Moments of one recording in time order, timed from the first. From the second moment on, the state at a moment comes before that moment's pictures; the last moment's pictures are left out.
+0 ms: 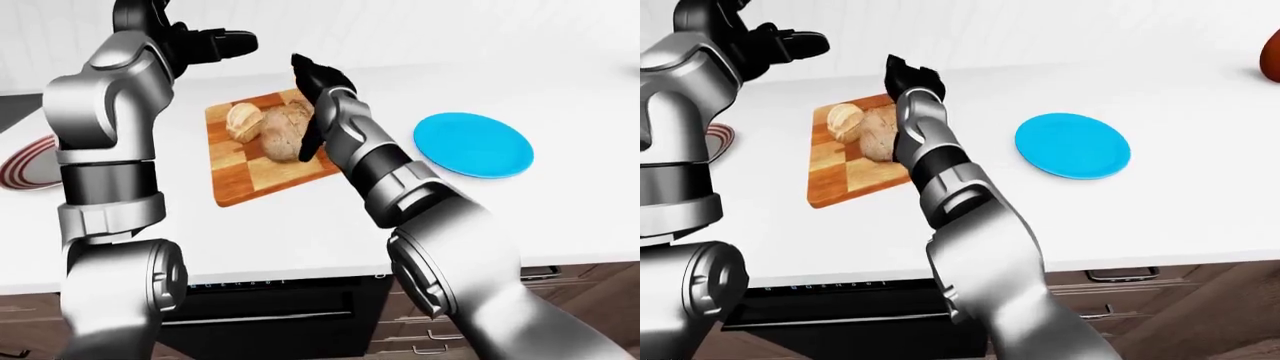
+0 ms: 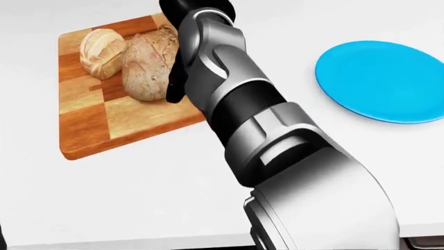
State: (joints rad) left arm -1.22 0.44 0.19 0.35 -0.30 0.81 0.14; right arm -1.59 0.11 -0.01 1.40 -0.90 0.27 0.00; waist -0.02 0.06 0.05
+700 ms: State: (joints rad) left arm -1.31 0.33 0.14 0.53 -0.21 0.65 0.13; right arm -1.70 -0.07 -0.10 1.17 -0.28 0.45 0.03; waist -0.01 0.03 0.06
